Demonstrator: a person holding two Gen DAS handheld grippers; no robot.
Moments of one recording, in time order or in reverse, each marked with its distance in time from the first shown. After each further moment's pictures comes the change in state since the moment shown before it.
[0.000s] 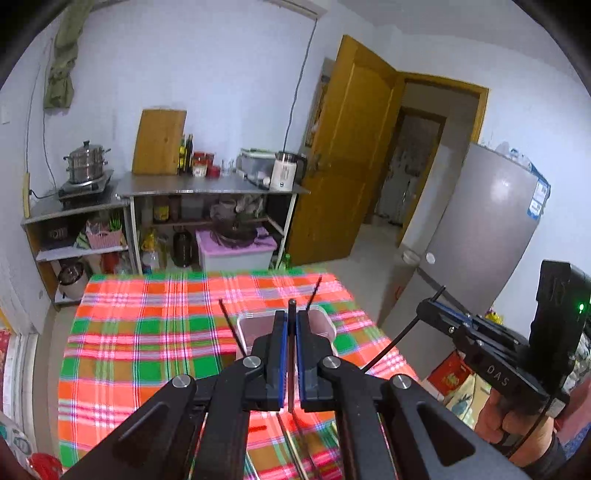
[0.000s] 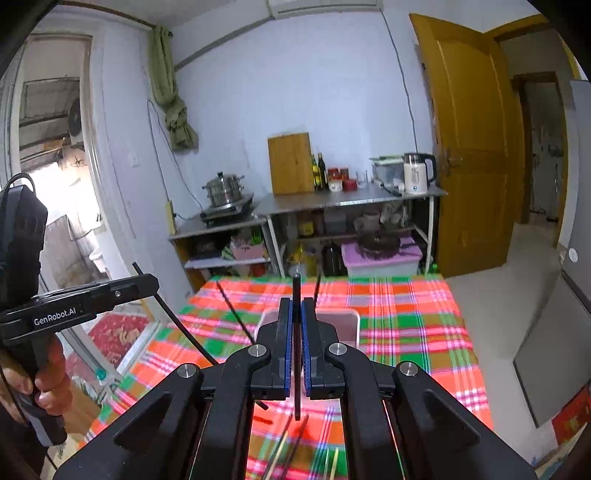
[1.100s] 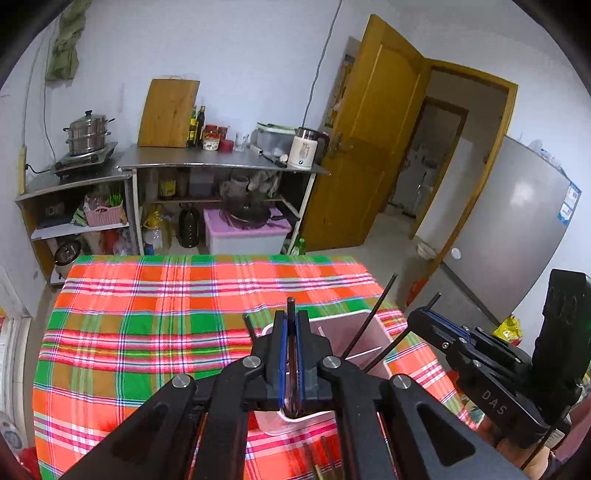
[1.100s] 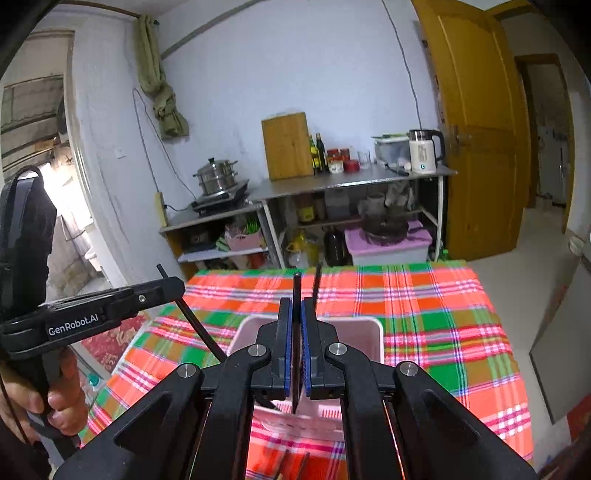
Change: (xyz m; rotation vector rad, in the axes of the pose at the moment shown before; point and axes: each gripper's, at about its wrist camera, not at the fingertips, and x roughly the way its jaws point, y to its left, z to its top) left arm 0.123 0.054 -0.015 -0.048 0.086 0.042; right arm 0.116 -0.016 -0.021 0.035 0.066 0.009
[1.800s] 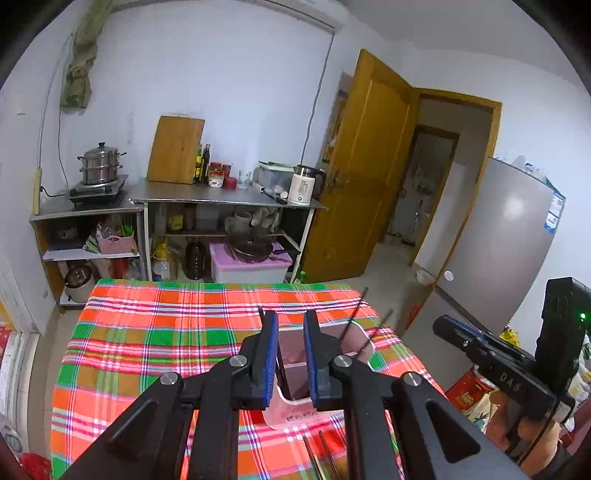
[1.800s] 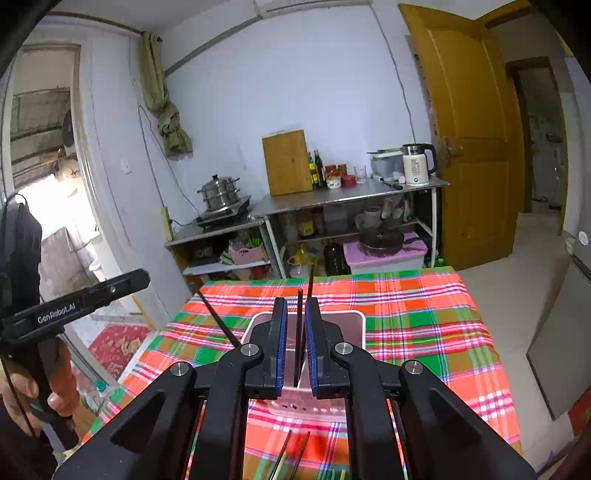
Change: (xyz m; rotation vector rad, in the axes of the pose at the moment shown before) left arm -0.090 -0.006 -0.021 0.018 -0.158 -0.006; right arm -0.073 -0.002 -0.006 0.022 -0.076 0.005
